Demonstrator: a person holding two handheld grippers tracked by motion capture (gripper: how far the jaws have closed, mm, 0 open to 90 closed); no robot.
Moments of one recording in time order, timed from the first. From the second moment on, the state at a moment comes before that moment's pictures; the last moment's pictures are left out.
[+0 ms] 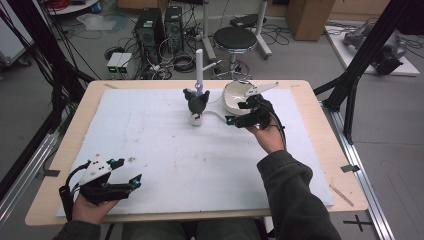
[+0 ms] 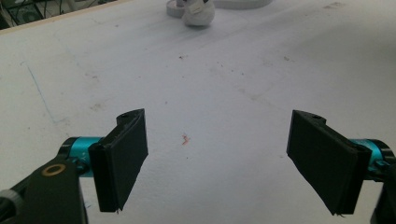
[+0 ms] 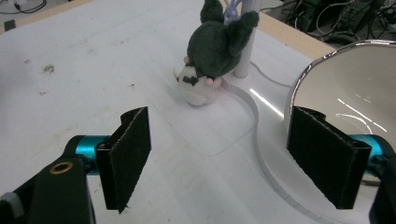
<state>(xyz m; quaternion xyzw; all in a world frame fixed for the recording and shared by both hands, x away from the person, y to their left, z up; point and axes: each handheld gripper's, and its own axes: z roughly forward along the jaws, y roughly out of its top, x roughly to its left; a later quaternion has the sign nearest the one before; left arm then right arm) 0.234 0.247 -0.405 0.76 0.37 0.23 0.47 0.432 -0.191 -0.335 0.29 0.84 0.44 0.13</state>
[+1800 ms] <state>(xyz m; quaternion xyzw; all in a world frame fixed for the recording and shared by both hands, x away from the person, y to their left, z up) 0.234 0.246 -0.405 0.77 0.37 0.23 0.47 0.404 -0.207 -0.348 0.30 0.83 0.45 0.13</state>
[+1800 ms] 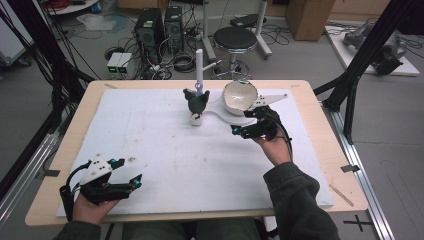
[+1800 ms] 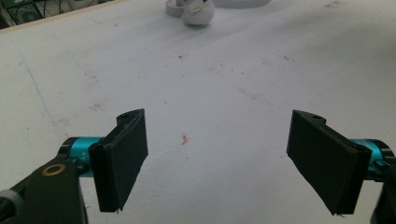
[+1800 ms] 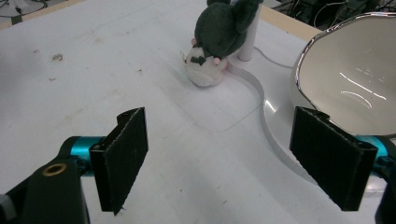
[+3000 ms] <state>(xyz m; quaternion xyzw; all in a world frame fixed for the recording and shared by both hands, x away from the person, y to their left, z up) 0.235 0.246 -0.405 0.76 0.38 0.23 0.47 0.393 -0.219 -0.357 0.31 0.83 0.45 0.13</state>
